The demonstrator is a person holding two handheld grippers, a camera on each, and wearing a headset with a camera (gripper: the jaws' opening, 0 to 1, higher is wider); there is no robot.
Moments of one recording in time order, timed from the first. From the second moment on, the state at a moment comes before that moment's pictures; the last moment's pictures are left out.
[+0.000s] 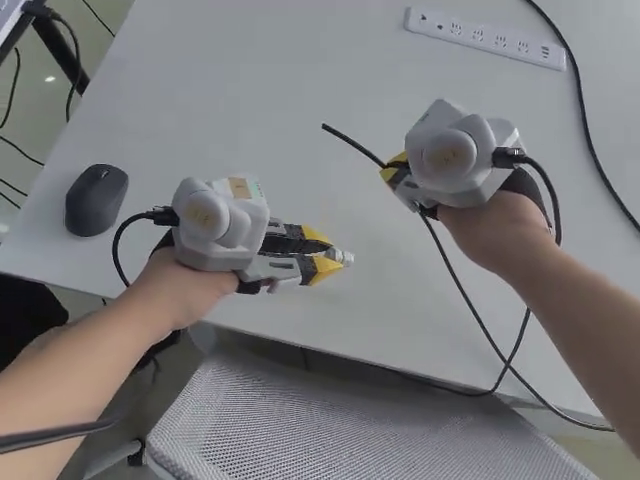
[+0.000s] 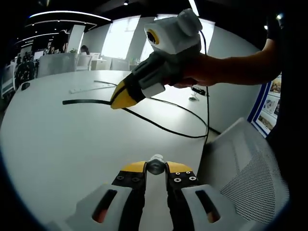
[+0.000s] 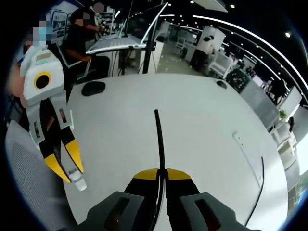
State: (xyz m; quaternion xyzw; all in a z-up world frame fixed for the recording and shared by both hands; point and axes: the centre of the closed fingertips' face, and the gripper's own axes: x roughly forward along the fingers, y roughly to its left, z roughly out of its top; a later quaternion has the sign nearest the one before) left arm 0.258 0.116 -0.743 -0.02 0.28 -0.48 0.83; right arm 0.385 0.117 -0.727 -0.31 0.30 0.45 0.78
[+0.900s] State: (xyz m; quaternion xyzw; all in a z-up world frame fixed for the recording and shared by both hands) left arm 0.280 0.172 -0.792 -0.02 0.30 -0.44 0.84; right arm 0.383 0.205 -0.803 -0.30 0.35 0.51 0.73
